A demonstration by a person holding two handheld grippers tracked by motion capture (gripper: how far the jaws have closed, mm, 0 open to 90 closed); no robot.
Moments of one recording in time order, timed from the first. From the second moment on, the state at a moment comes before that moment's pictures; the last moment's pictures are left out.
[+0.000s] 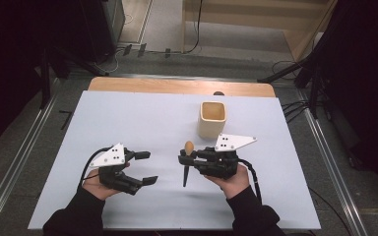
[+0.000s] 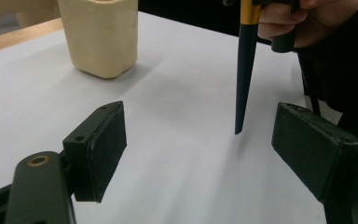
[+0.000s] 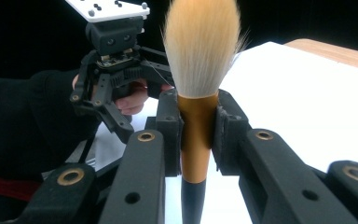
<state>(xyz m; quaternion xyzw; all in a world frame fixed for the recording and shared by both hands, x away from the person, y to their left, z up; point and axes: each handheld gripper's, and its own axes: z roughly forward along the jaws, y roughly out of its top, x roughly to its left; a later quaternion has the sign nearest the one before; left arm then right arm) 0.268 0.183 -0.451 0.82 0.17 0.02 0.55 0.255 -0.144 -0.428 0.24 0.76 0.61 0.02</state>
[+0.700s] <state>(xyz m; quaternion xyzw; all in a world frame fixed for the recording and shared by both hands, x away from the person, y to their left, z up) 0.264 0.212 -0.452 0.81 0.18 0.07 0.56 0.260 -0.163 -0.424 0.26 0.75 0.60 0.03</state>
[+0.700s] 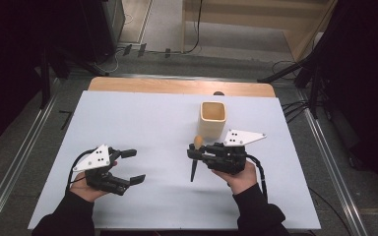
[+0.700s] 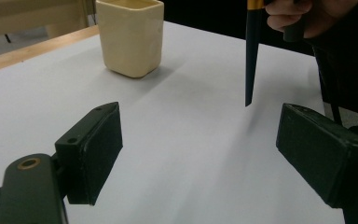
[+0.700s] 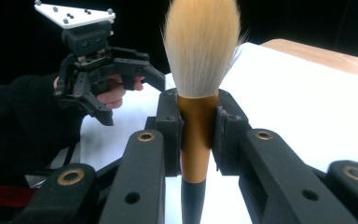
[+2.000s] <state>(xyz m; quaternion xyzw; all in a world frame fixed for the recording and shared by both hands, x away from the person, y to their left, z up) 0.257 0.222 -0.454 0.81 0.18 0.08 0.56 0.283 -0.198 -0.383 0.30 0.76 0.57 0.10</state>
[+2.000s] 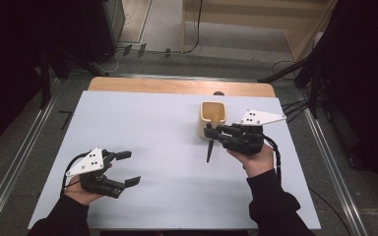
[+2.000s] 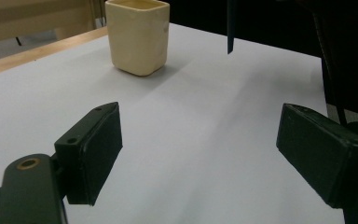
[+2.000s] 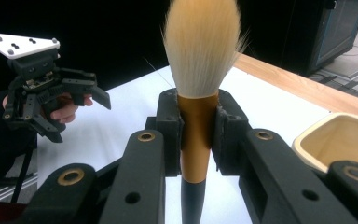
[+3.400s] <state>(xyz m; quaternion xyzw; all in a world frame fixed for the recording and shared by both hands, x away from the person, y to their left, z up) 0.258 0.226 -0.453 0.80 0.19 0.08 0.57 0.326 -0.207 -0.321 0.32 0.74 0.57 0.15</state>
